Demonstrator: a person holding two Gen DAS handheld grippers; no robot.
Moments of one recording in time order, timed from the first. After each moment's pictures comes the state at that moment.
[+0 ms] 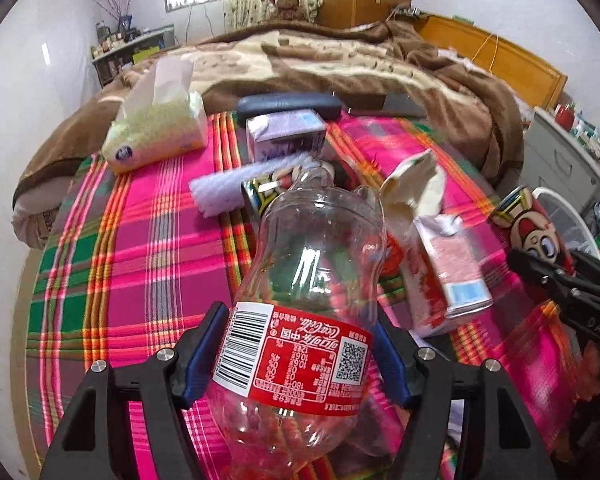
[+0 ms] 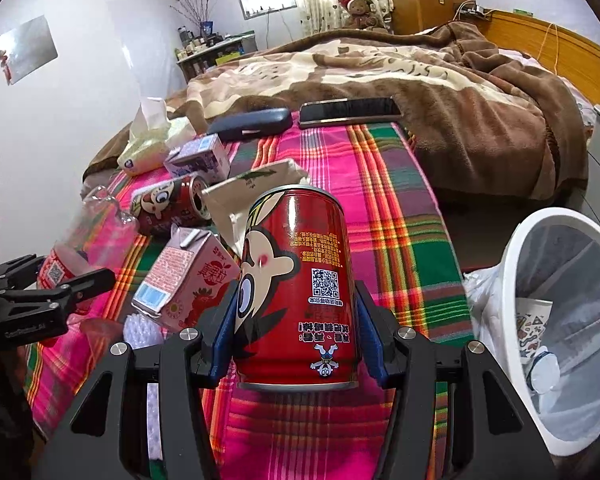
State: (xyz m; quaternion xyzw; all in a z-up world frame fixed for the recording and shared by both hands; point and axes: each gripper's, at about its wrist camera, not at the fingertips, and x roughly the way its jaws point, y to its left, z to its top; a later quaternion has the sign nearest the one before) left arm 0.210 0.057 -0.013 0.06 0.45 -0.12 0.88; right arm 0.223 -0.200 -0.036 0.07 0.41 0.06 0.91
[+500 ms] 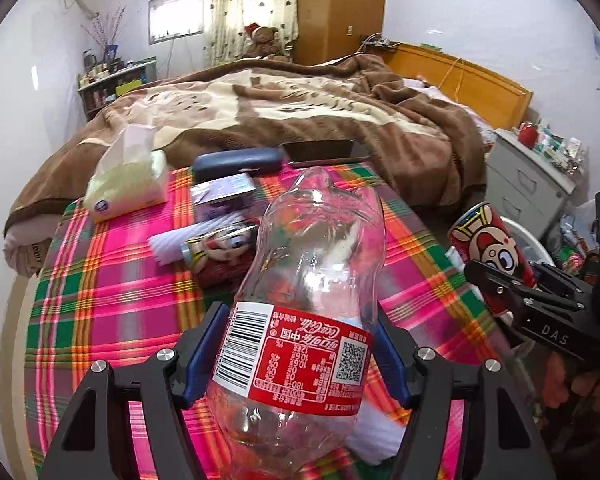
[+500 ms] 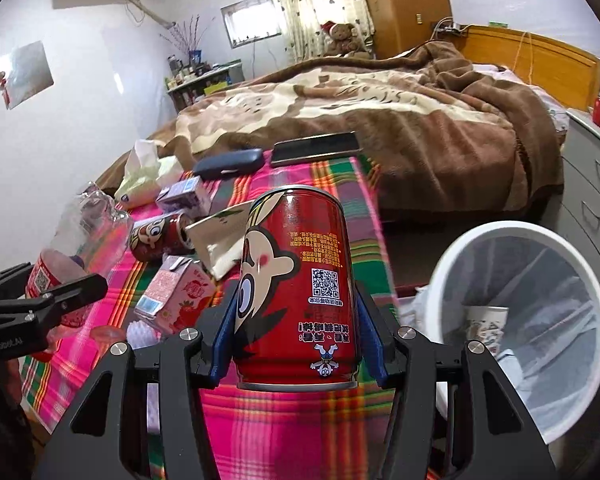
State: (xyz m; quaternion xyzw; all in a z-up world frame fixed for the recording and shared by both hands) left arm 0.174 0.006 0.040 0.05 0.40 -0.17 0.90; right arm 0.198 -0.239 -0.008 0.08 0.36 0.04 0.93
